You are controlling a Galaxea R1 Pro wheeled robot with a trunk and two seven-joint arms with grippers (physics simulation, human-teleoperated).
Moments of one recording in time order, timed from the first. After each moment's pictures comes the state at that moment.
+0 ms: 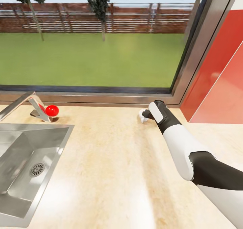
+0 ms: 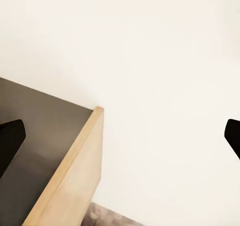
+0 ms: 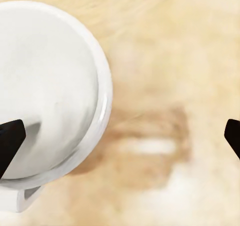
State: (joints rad) left arm 0.19 0.11 0.03 0.04 0.19 -0.22 0.15; right arm -1.30 0.14 0.03 -0.55 -0.48 0.76 -0.63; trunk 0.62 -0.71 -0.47
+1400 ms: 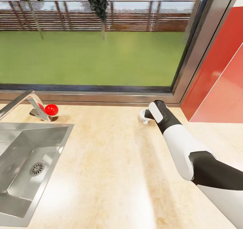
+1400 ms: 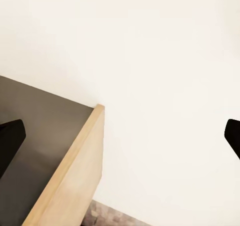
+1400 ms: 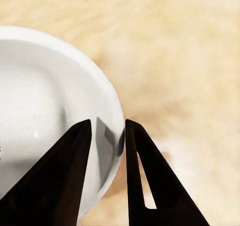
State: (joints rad) left arm 0.19 0.11 0.03 0.04 0.19 -0.22 0.15; right arm -1.31 0.14 0.03 -0.55 -0.46 0.77 -0.63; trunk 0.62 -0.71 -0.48
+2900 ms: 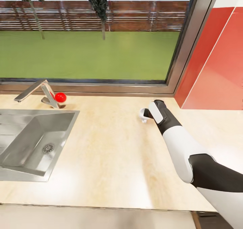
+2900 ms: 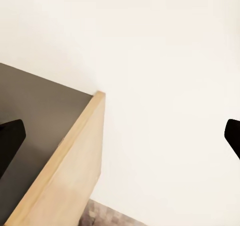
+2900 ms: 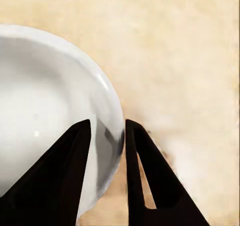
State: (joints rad) left arm 0.19 0.12 0.03 0.03 0.20 -0.22 0.15; right arm -1.28 0.14 0.03 -0.60 -0.48 0.77 -0.63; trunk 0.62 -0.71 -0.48
